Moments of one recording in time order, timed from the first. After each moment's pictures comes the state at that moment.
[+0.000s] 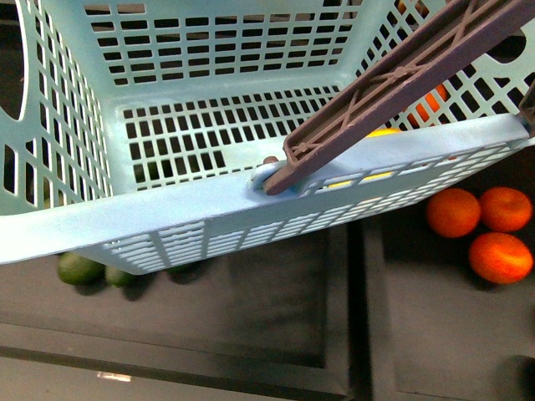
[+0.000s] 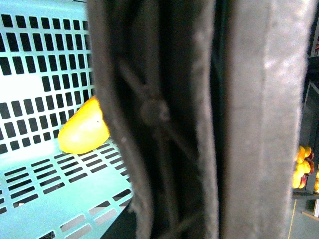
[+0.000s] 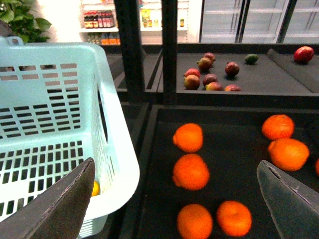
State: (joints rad) left arm -0.67 1.81 1.68 -0.63 0.10 -0.93; right arm 0.00 0.82 0.09 0.72 0.00 0.00
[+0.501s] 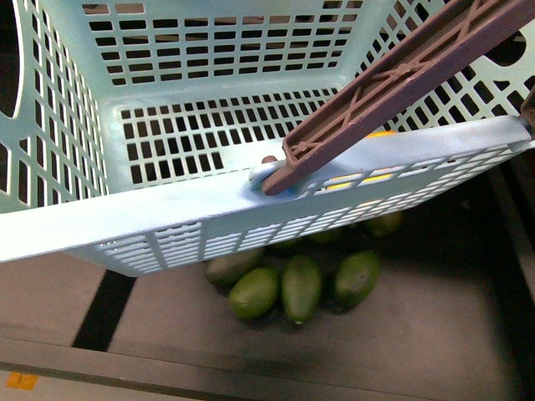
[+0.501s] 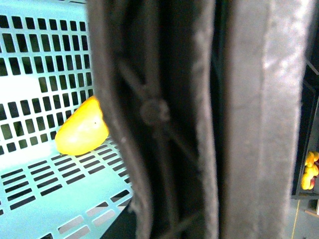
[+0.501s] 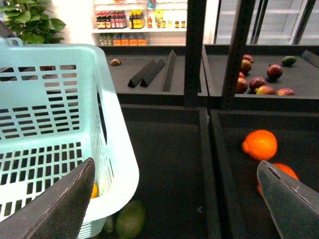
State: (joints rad) left arm -0.67 1.81 1.68 -0.63 0.10 -0.93; right arm 0.00 0.82 0.09 0.72 0.00 0.00
